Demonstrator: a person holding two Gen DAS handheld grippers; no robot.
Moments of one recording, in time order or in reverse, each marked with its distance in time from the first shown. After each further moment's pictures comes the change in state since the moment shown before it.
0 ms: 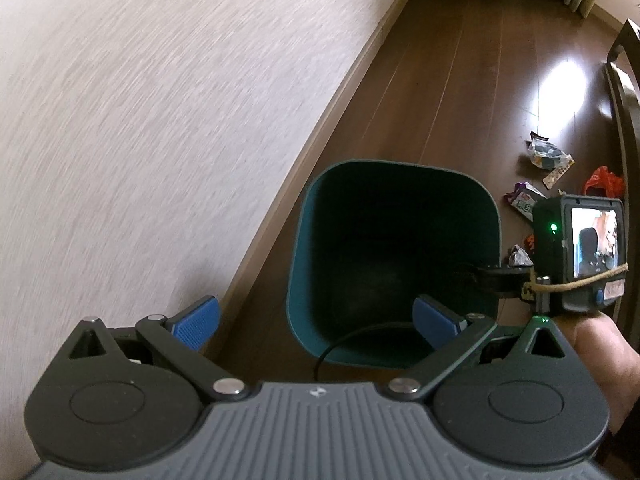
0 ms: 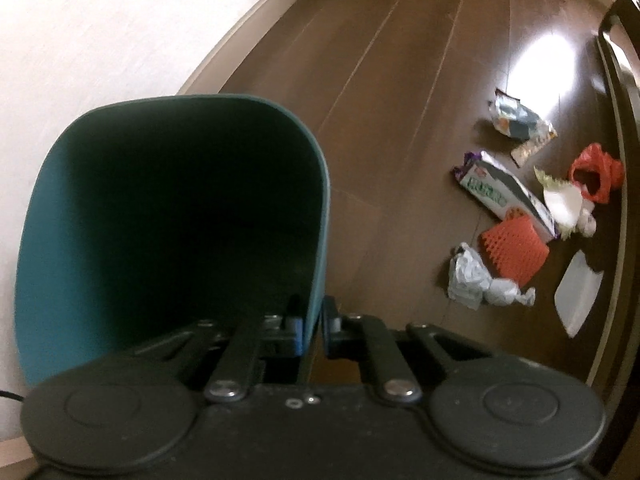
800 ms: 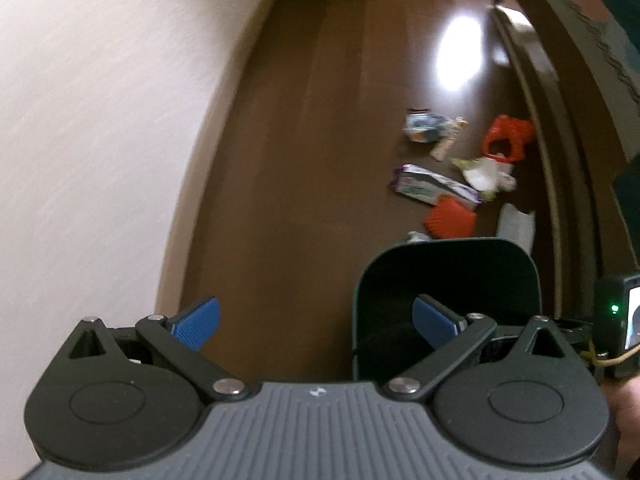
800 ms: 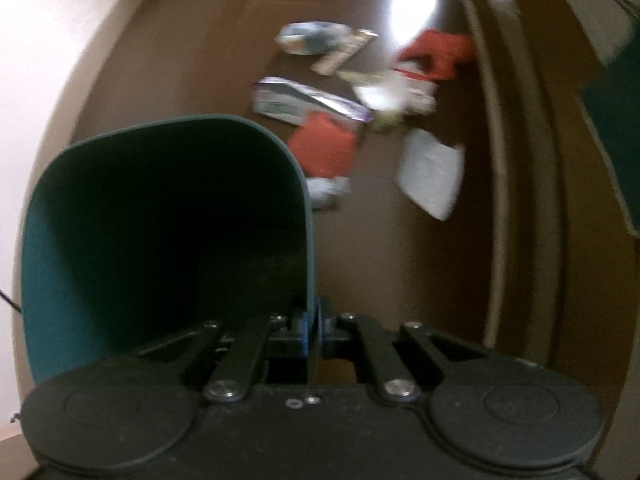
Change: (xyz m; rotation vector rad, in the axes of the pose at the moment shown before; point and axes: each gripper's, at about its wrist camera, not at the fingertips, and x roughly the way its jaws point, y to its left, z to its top) left arm -0.033 -0.164 0.018 0.303 -0.040 -0.129; right arm -0.070 -0.217 -0.122 0.315 0.029 -0.132
